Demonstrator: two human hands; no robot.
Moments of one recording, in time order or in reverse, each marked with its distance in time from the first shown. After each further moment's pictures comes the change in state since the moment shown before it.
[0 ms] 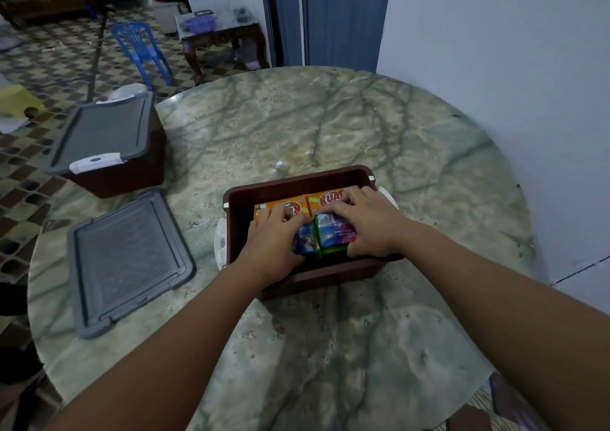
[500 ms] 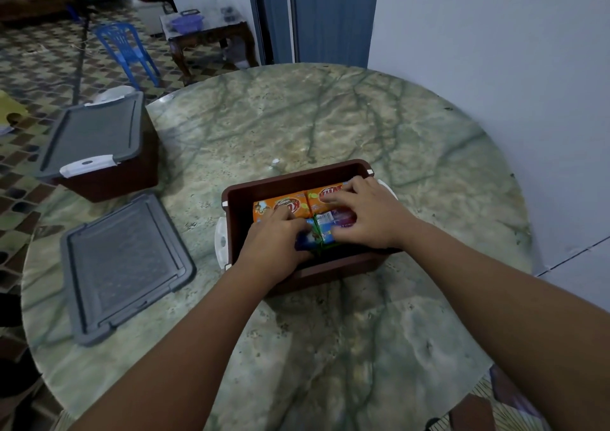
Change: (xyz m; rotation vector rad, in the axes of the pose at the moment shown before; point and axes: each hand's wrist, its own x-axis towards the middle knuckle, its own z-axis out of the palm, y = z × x) left_hand -0.005 0.003 -0.003 0.016 0.017 0.024; right_hand -0.005 -0.007 0.004 0.259 0.192 0.112
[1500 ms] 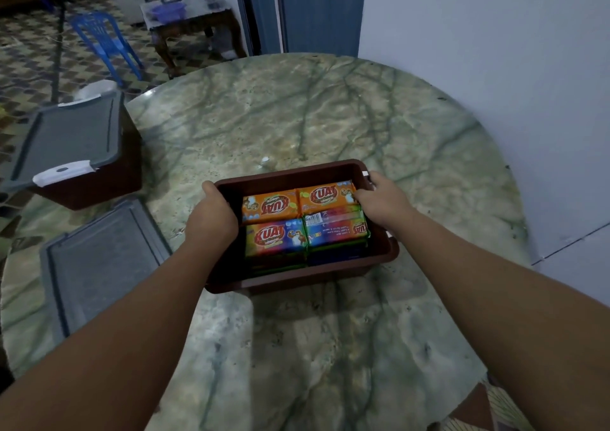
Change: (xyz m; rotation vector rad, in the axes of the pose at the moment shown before) left_hand 0.045 -0.071 -0.012 -0.137 0.110 -0.618; right_hand 0.018 0.017 0.000 0.697 0.179 0.698
